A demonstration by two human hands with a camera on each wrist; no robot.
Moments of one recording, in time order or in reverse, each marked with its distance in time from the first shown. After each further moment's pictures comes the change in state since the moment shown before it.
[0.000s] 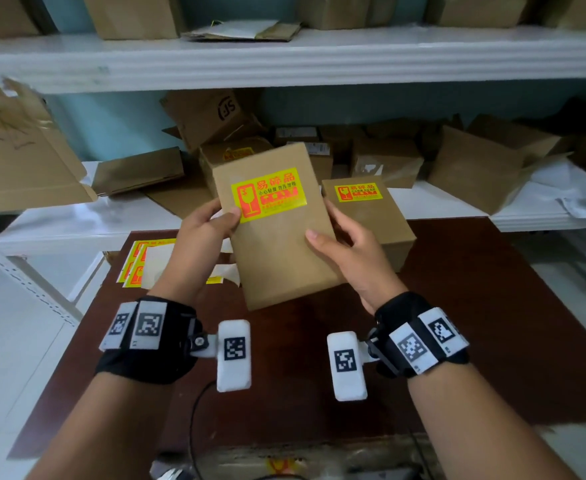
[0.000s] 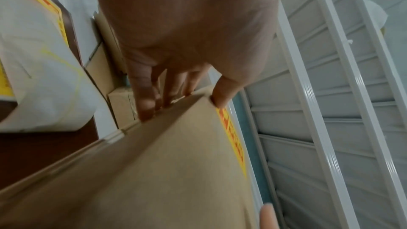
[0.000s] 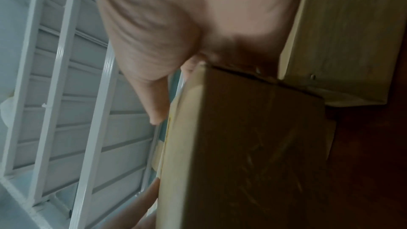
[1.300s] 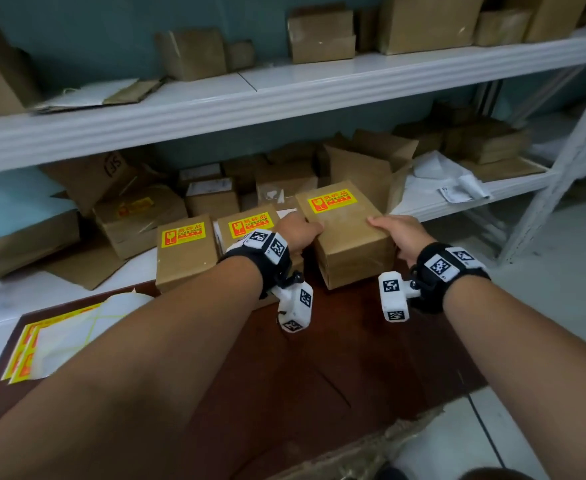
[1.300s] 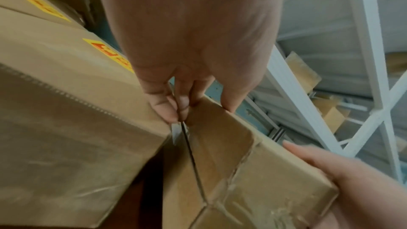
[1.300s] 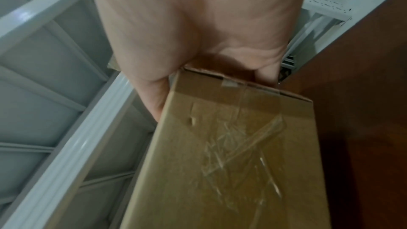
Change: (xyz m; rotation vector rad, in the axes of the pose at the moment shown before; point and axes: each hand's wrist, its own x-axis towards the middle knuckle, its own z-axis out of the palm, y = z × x) left_hand 0.086 0.016 0.304 0.680 -0.490 0.021; right_hand 0.035 0.018 -0.286 -0.023 0.442 0.318
